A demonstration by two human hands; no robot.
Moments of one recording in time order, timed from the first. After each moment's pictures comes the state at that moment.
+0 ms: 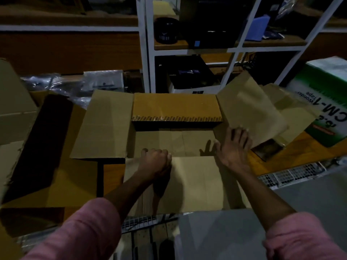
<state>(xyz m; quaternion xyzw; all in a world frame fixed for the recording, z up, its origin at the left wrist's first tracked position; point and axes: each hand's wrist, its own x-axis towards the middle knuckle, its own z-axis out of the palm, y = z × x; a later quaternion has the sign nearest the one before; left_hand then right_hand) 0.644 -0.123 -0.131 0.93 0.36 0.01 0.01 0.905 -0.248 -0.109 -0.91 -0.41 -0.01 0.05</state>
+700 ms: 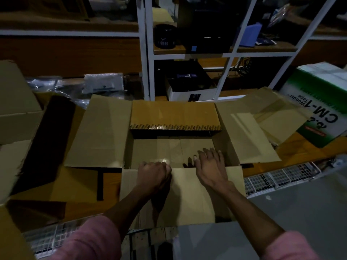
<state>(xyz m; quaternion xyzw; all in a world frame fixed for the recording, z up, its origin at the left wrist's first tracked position) 0.623 -0.170 -0.136 0.94 0.34 0.01 -0.05 0.830 -0.274 -0.132 -0.85 -0.52 0.02 0.05</state>
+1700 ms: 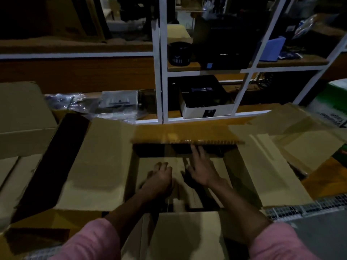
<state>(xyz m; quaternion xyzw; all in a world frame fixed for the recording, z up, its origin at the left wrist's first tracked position) 0.644 -0.105 -0.136 0.92 0.38 -0.05 0.10 0.841 -0.160 -0.123 -0.78 -0.59 0.18 0.14</state>
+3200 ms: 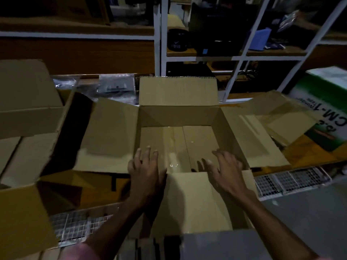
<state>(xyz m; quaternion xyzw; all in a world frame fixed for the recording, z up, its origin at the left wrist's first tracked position) 0.559 -0.194 -0.126 0.86 0.49 0.13 0.06 0.809 -0.319 -0.100 -0.84 -0.50 0.07 0.19</state>
